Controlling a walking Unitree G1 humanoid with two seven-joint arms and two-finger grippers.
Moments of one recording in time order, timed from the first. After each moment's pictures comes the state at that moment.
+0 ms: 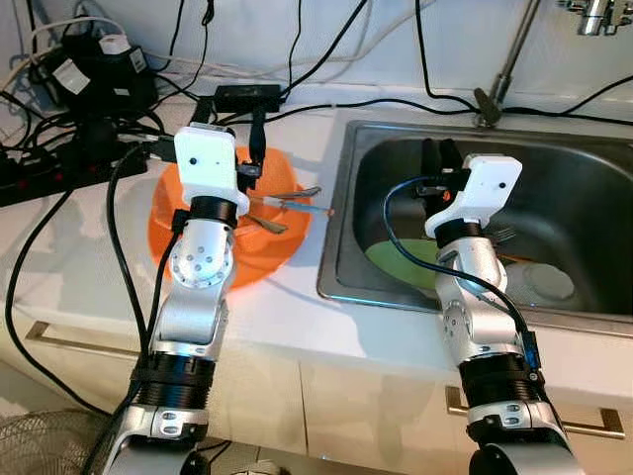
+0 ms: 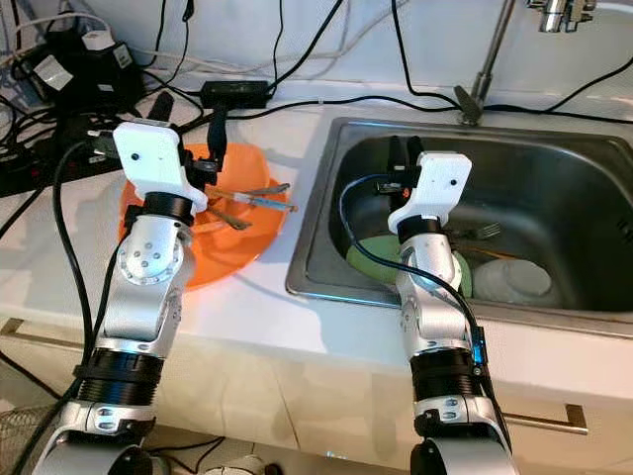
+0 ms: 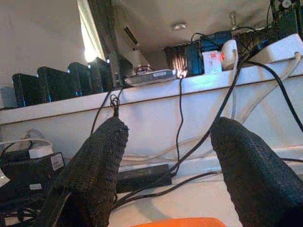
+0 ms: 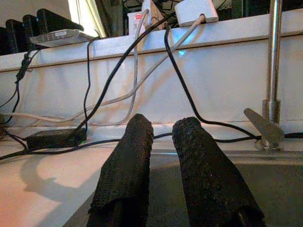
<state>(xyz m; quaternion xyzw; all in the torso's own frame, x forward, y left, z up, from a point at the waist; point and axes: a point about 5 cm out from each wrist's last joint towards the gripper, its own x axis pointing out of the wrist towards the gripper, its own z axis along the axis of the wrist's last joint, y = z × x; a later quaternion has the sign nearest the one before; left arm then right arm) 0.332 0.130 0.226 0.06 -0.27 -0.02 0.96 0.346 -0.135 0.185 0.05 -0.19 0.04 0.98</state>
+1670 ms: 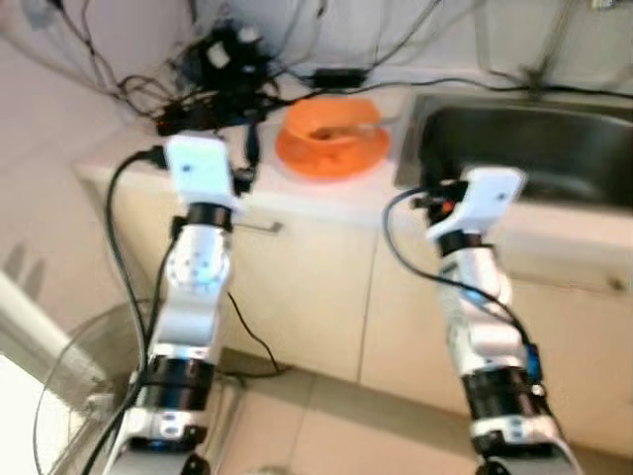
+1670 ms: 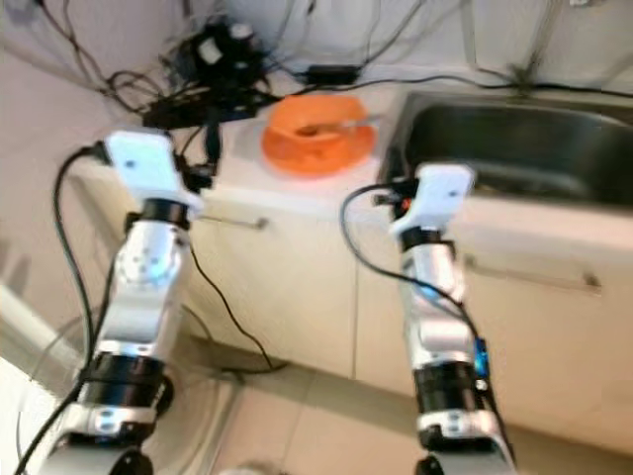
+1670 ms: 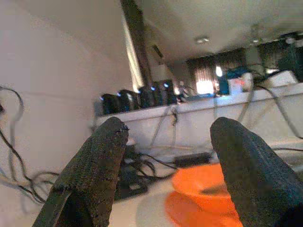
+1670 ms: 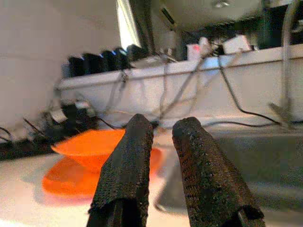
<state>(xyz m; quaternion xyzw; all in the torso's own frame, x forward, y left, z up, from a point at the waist) 0.332 0.128 0.214 0.04 -0.25 -0.03 0.97 0.337 -0.144 0.174 0.05 -0.18 0.03 0.98</state>
